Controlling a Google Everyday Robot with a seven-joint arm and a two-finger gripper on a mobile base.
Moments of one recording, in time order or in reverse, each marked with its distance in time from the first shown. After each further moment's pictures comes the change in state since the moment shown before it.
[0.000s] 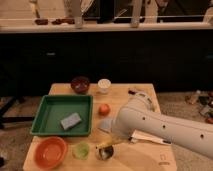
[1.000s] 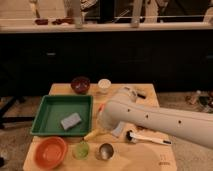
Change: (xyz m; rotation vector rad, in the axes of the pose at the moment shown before) arm -0.023 -0.077 0.019 0.092 -0.038 -0.056
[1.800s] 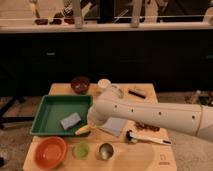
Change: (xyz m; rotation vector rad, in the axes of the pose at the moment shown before) arm -0.009 -0.052 0.042 0.031 -0.024 -0.015
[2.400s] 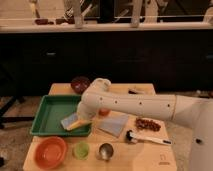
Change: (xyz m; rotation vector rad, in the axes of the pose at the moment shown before) arm -0.017 -0.053 0.031 -0.016 -0.023 -0.048
